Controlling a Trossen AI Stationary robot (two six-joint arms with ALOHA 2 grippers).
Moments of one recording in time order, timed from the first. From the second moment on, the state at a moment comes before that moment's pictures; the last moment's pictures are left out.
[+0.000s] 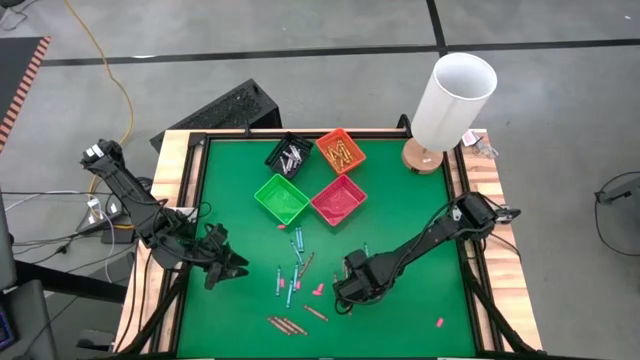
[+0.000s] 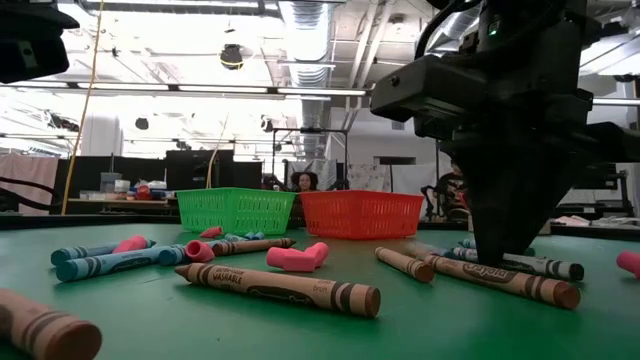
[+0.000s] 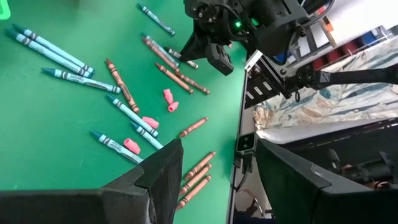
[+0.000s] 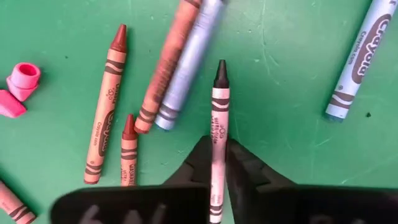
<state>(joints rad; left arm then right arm) -0.80 0.77 0.51 -0.12 -0.53 -1.13 0.49 1.95 1.36 -0.81 0.13 1.64</state>
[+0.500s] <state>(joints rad) -0.80 0.77 0.51 -0.12 -0.54 -1.12 0.48 1.91 1.39 -0.85 0.11 1.58</state>
